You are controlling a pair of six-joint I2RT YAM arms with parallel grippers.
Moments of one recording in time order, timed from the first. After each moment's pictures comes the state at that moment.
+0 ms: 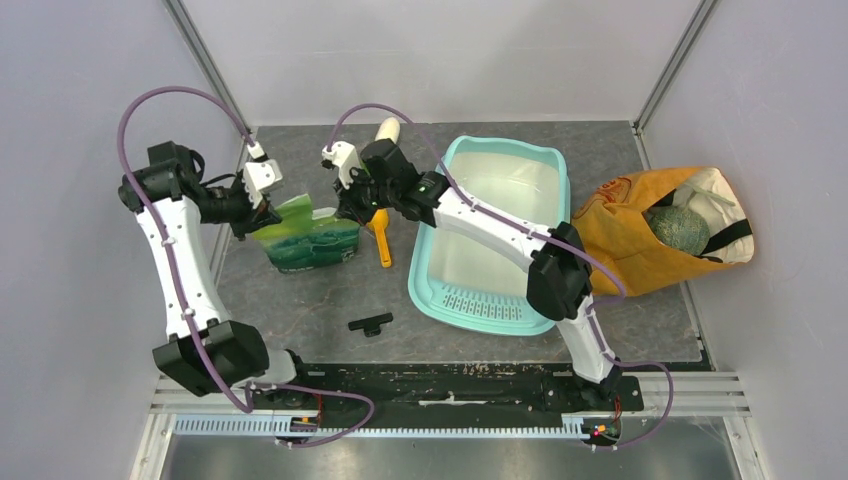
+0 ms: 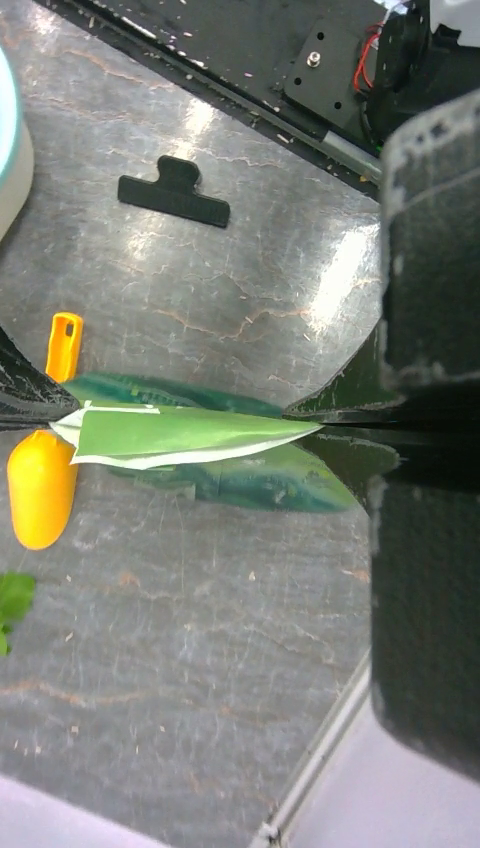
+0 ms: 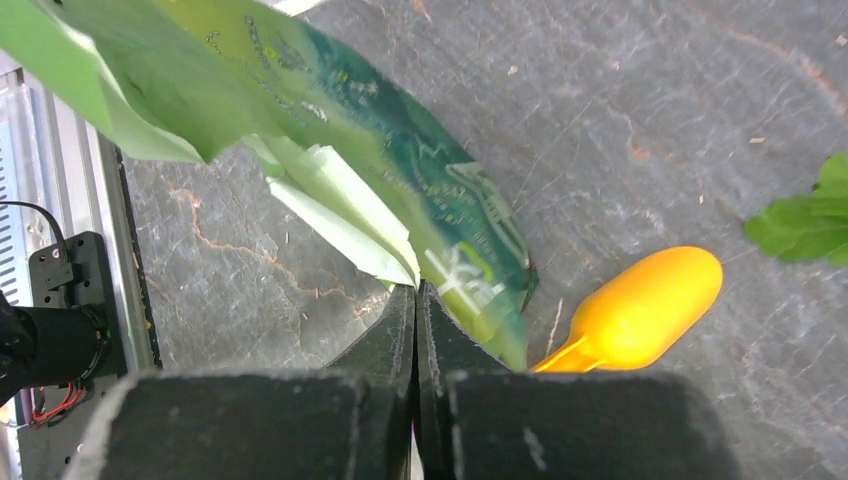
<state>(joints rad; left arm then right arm) 0.41 1.38 1.69 -1.59 0.84 1.43 0.91 2.13 2.02 -0.35 -0.32 -0.06</state>
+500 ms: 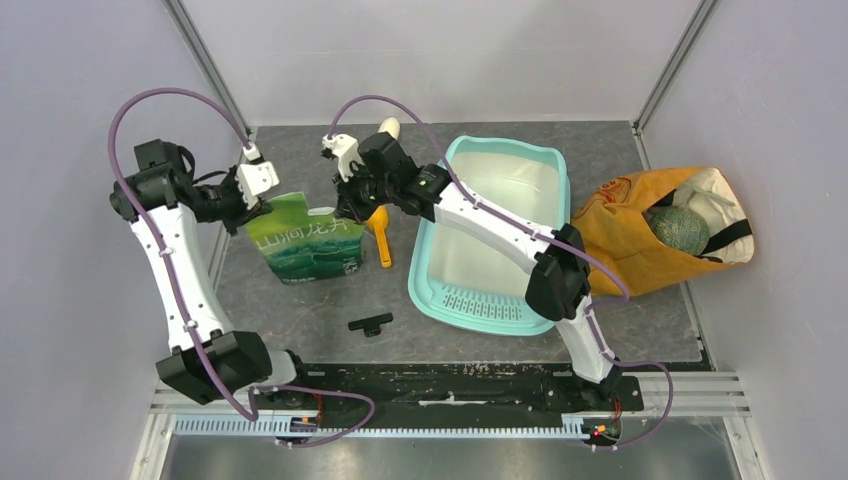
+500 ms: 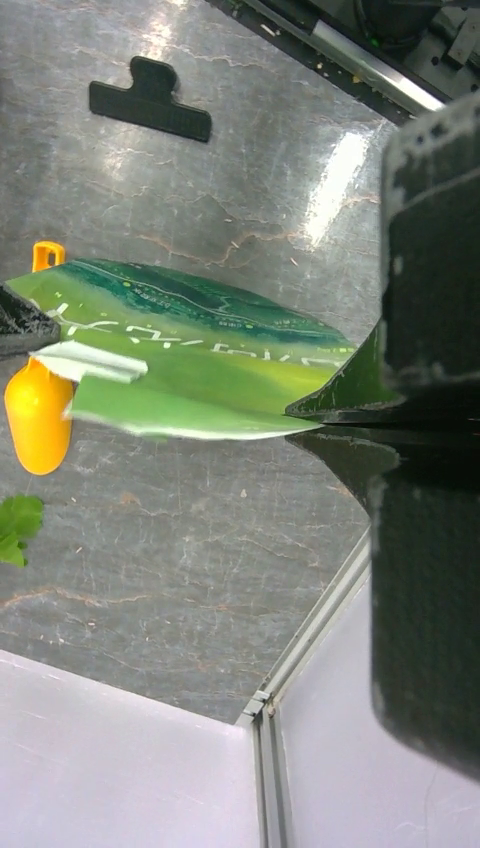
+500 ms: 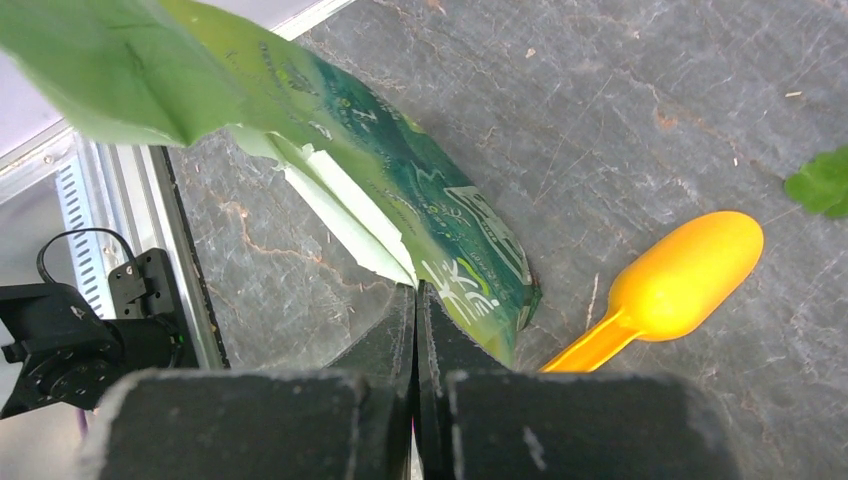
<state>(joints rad) 0.44 1.35 1.68 -1.52 0.83 1.52 0.92 2.15 2.13 -0.47 -0.31 0.08</state>
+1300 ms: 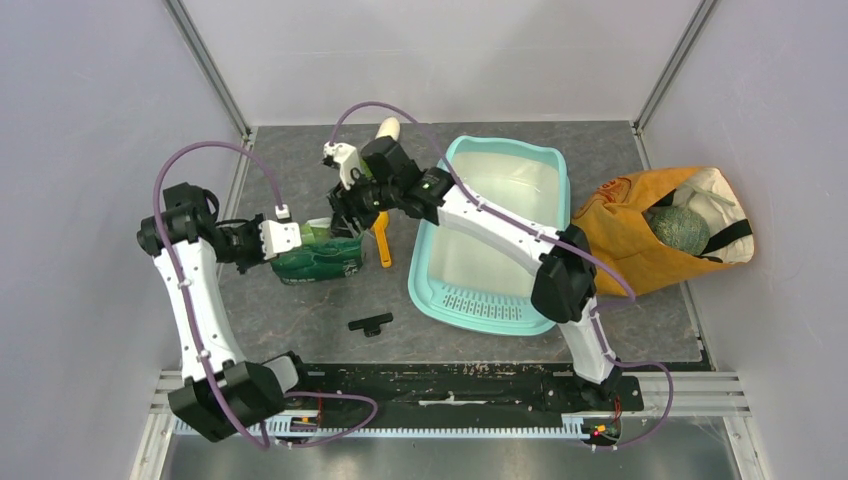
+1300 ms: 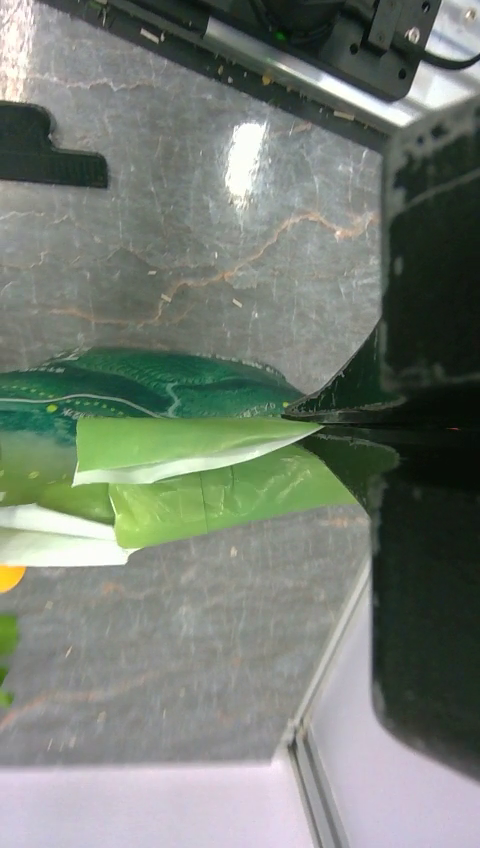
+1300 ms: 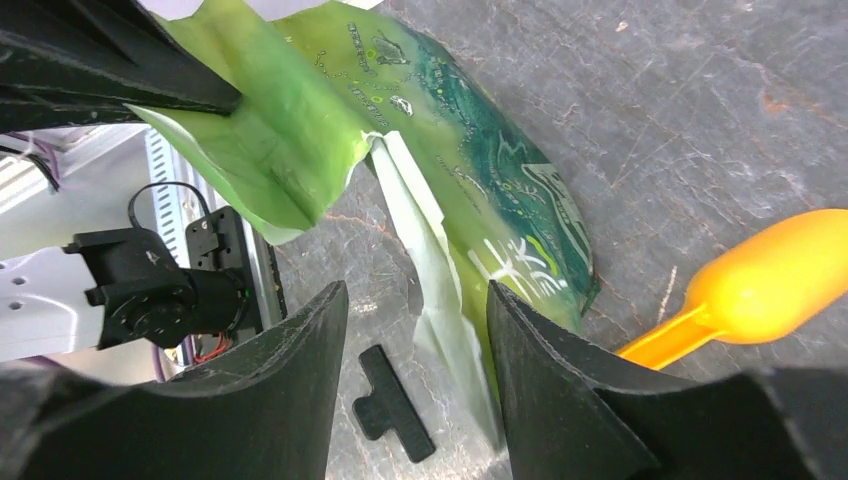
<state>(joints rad) 0.44 1.16 1.33 -1.52 0.72 1.83 0.93 2.12 2.05 -0.46 -0.44 0.10</state>
